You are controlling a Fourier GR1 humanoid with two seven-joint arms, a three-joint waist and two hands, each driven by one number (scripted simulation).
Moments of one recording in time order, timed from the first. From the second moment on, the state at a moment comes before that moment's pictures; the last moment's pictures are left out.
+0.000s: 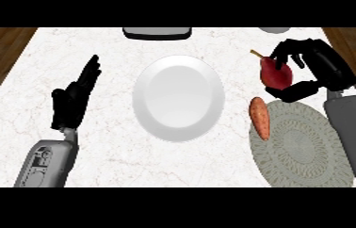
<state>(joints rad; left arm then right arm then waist) -0.28 0.19 0.01 -1.40 -0.09 0.04 0.09 -0.57 -0.47 0.02 -1.17 0.57 0.08 -0.45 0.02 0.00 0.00</state>
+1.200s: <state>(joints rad) -0.28 0.18 0.02 -1.41 -0.10 0.02 0.10 -0.87 -0.02 0.33 -0.78 0.76 -0.05 -0.15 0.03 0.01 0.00</state>
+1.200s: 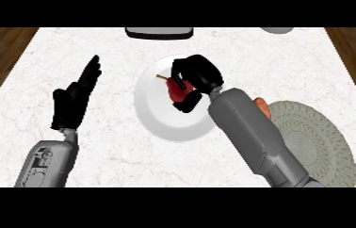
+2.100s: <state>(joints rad) -0.31 0.17 0.03 -1.39 -0.10 0.00 0.11 -0.91 0.00 0.37 -0.58 0.20 -0.14 -0.27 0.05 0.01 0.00</state>
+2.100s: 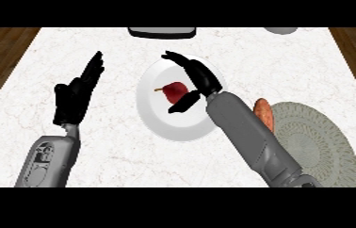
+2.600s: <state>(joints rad) -0.28 0.17 0.04 -1.42 -0.11 0.01 0.11 -0.92 -0.16 0.12 -0.53 0.03 -0.04 -0.35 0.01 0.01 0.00</state>
